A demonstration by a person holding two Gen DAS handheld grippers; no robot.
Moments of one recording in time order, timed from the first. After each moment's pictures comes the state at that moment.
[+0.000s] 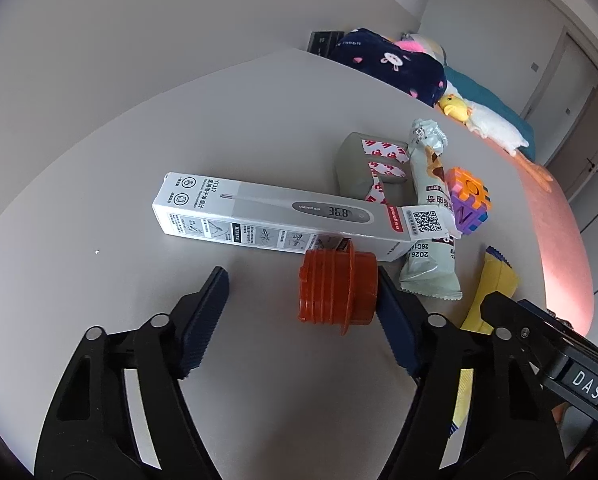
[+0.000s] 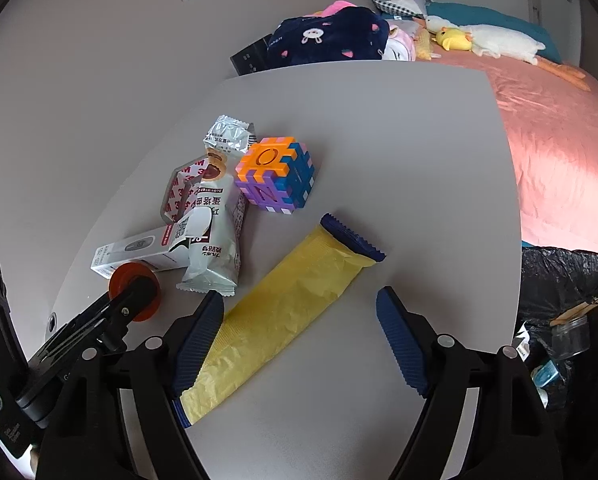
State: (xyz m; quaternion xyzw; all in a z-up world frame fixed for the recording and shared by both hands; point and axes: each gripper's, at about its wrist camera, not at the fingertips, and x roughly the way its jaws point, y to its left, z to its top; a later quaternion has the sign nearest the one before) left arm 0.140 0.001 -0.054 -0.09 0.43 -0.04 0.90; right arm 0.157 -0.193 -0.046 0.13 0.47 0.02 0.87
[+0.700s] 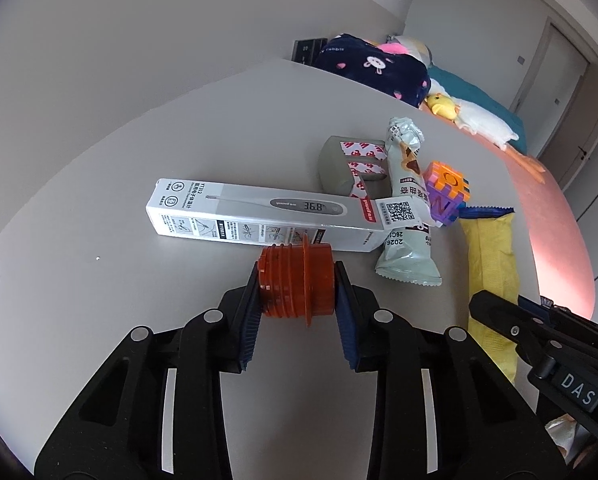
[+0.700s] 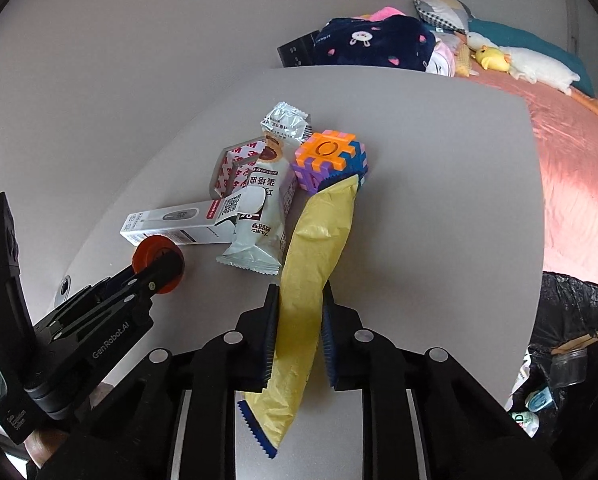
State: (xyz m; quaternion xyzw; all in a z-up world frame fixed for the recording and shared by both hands) left arm 0.134 -0.006 -0.048 -0.07 0.42 -0.06 0.90; right arm 0.141 -0.177 -0.031 0.08 0.46 0.09 0.88
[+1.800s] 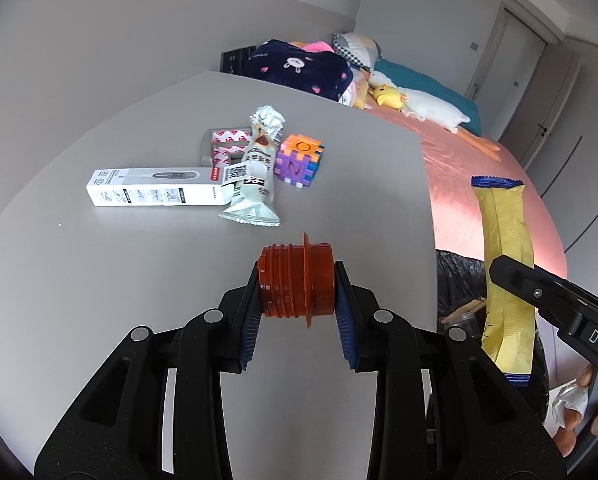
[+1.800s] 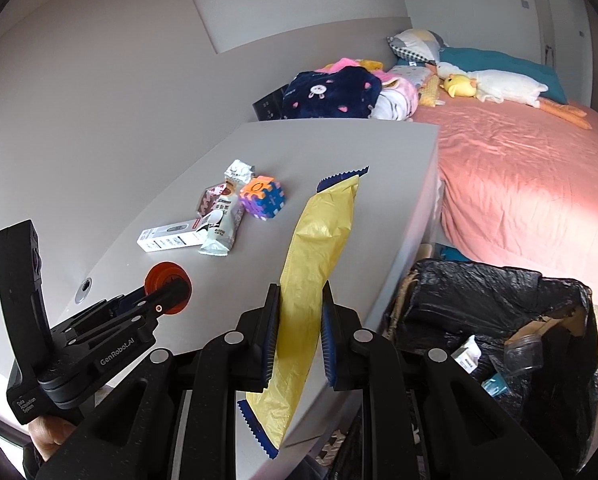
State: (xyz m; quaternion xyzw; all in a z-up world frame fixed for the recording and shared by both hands) left arm 0.065 -0.089 -0.011 -0.05 0.41 -0.13 0.90; right arm 0.046 -0.277 0.025 0.11 0.39 0.07 0.91
